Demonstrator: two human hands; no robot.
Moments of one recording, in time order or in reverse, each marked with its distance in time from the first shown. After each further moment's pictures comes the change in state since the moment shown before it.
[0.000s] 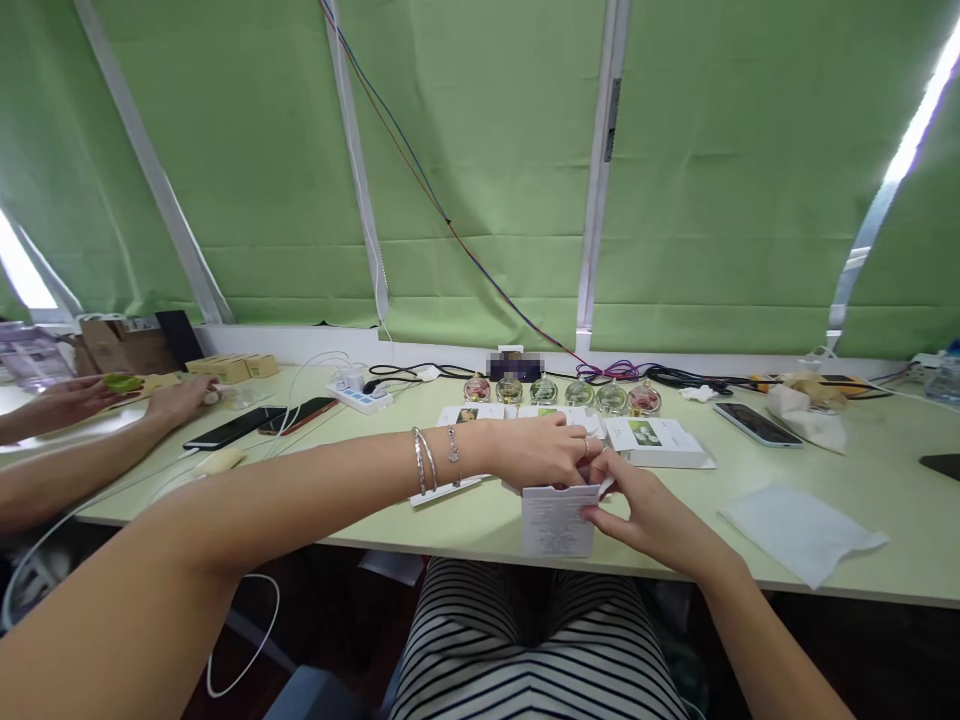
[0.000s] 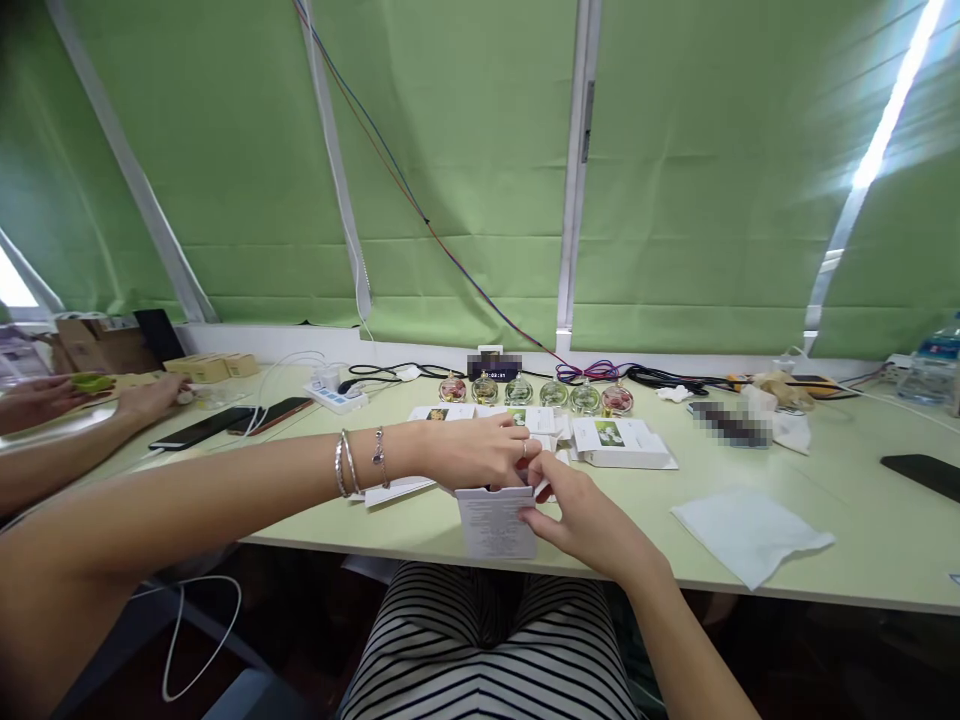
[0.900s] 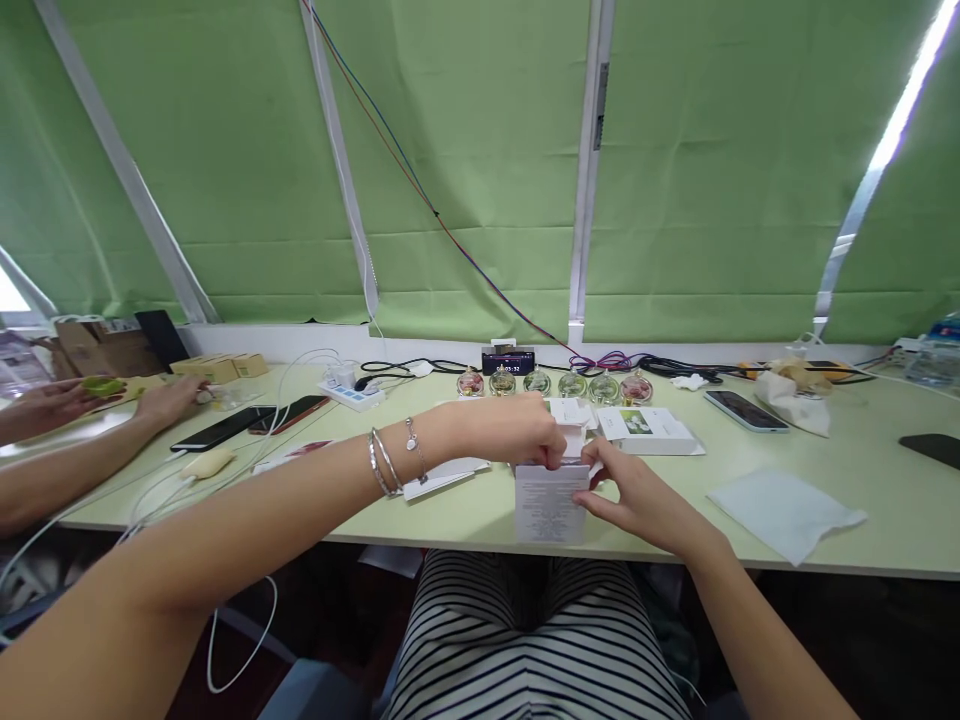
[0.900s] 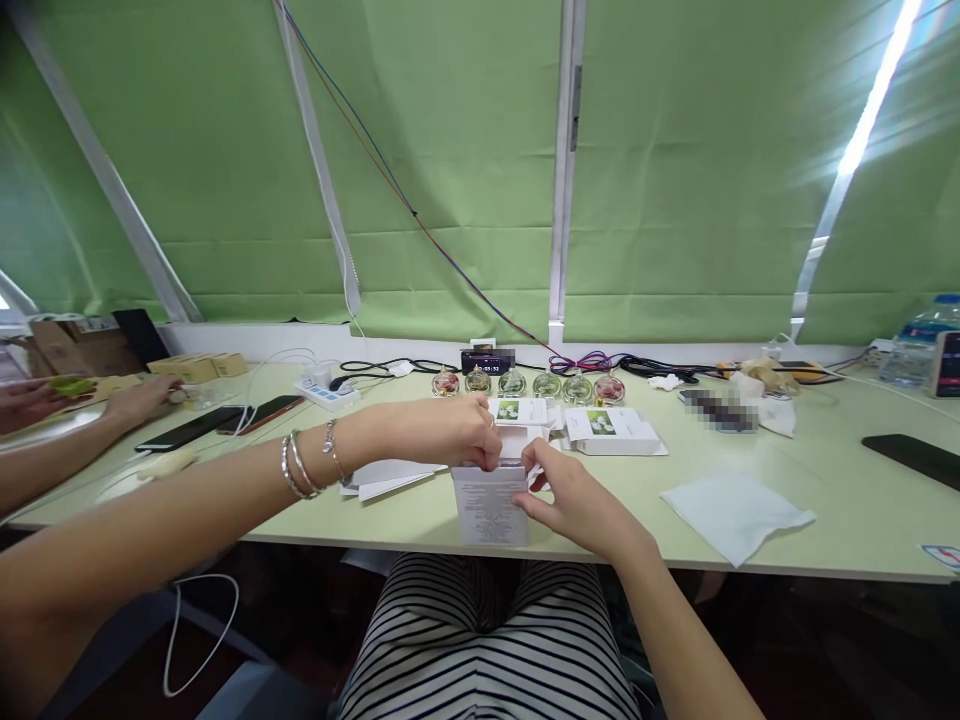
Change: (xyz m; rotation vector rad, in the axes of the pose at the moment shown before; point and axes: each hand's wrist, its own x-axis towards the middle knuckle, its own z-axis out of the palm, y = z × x) left_hand -0.011 -0.001 -0.028 -0.201 -0.111 -0.171; right_hand 0.004 0.006 0.000 0.028 -0.006 0.046
